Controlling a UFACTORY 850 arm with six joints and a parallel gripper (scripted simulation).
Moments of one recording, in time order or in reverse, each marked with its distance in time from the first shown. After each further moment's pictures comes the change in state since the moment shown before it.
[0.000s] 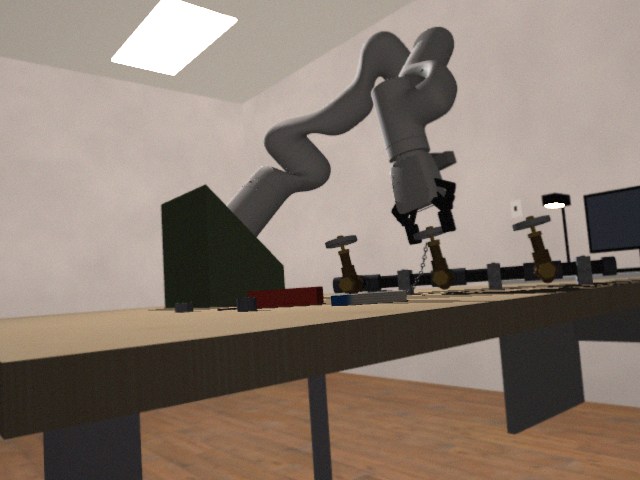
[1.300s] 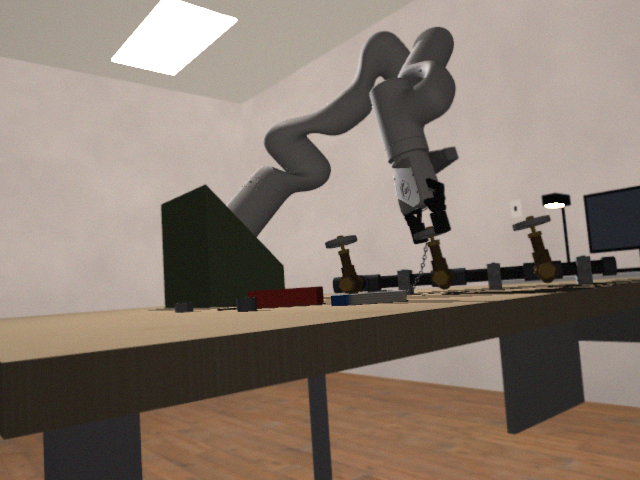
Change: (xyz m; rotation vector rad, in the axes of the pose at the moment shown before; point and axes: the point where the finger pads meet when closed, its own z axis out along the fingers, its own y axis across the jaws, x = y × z) arm -0.001 0.000 0.000 -0.010 0.004 0.325
